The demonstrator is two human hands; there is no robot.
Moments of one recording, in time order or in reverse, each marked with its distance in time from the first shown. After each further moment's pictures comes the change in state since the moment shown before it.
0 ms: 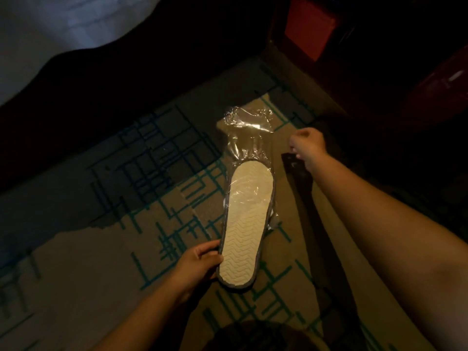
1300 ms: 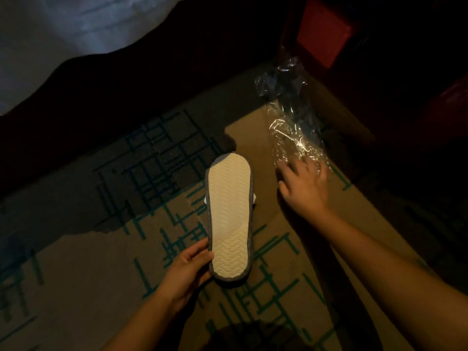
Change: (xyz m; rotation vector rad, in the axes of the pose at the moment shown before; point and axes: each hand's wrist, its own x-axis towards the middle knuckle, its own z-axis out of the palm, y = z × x) left_hand 0.004 0.006 -0.019 -0.205 0.060 0.043; right_hand -0.030 0.065 0.002 -1.259 -0.012 -0.729
